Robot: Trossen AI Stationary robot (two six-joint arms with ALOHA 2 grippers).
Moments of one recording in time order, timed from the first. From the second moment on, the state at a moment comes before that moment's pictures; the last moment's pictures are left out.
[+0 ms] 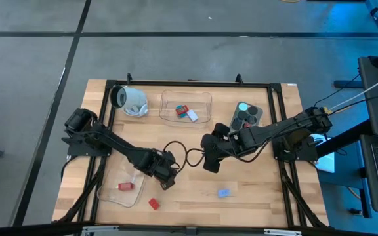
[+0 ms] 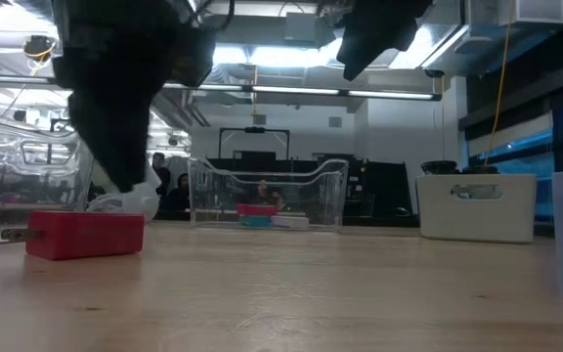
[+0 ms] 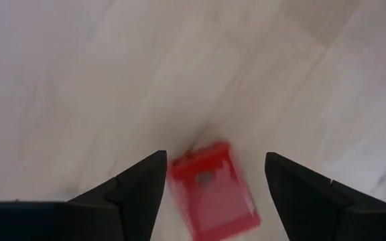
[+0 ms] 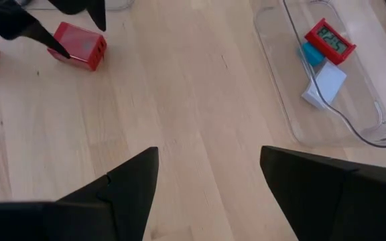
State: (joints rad) left arm -0.43 1.75 1.16 -0.74 -0.20 -1.04; right arm 0.32 1.67 1.44 -0.85 0.37 0.49
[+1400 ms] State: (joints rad) left arm -0.48 1.83 1.30 -0.90 -0.13 -0.08; right arm 0.32 1.67 1.44 -0.85 0.38 0.48
